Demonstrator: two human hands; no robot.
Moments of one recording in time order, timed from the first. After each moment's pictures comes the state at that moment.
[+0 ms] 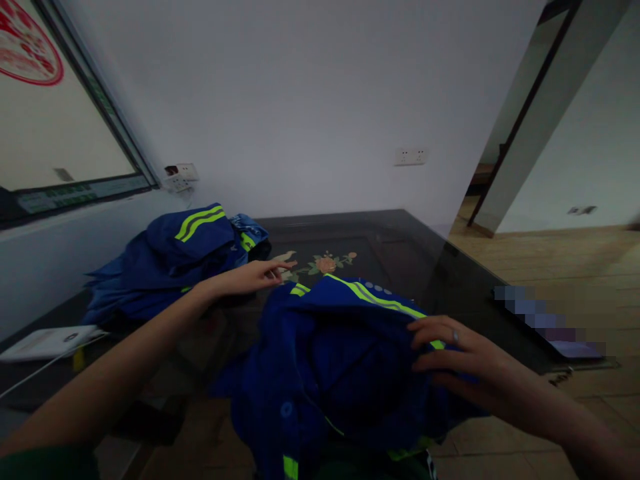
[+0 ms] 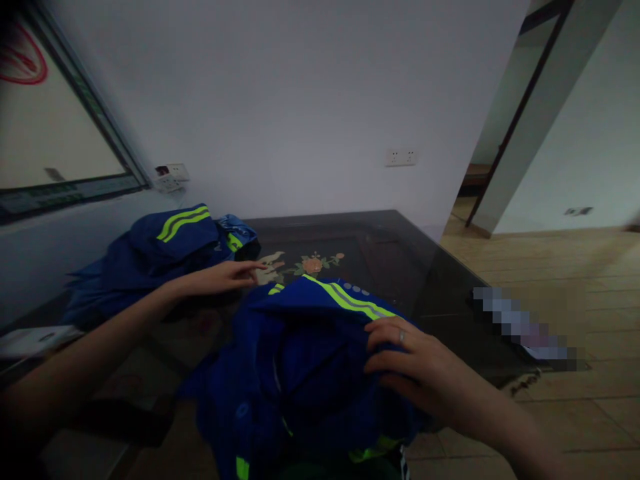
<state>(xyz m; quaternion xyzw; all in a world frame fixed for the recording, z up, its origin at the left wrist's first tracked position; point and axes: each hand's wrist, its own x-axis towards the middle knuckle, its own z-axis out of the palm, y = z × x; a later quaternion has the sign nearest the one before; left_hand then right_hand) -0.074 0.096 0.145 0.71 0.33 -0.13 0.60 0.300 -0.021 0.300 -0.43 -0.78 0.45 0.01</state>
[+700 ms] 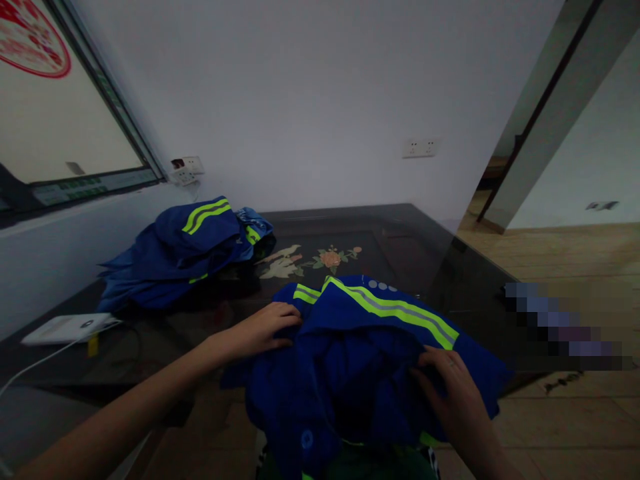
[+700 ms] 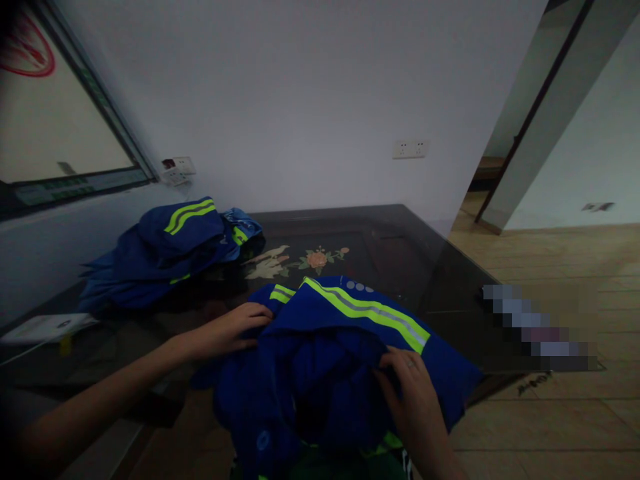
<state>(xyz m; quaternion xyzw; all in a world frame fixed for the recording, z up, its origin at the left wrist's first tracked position) -0.067 -0.005 0.160 0.77 0.27 -0.06 0.57 0.286 -0.134 0.235 -0.69 -0.67 0.24 0.08</state>
